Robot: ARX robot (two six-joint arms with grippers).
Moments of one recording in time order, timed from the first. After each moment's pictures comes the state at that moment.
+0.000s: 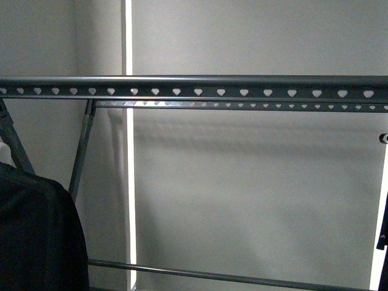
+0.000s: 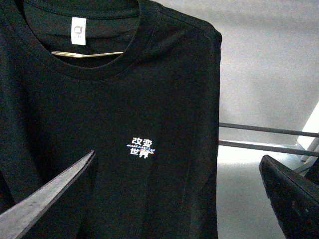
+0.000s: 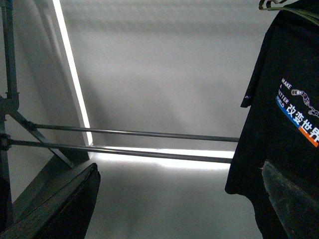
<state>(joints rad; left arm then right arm) 0.00 0.00 0.02 0.00 0.00 0.00 0.00 0.00 0.01 0.00 0.00 0.00</state>
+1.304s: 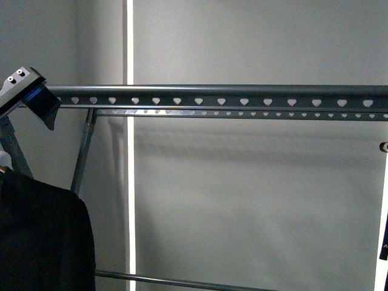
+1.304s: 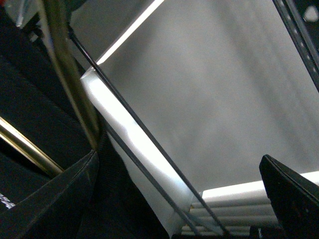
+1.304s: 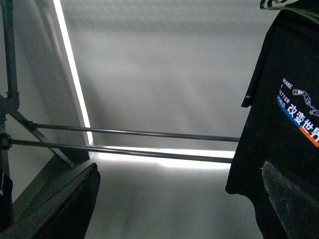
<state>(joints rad) -0.04 1.45 1.12 0.07 -0.19 -0.88 0.00 0.00 0.01 0.00 0.00 0.00</state>
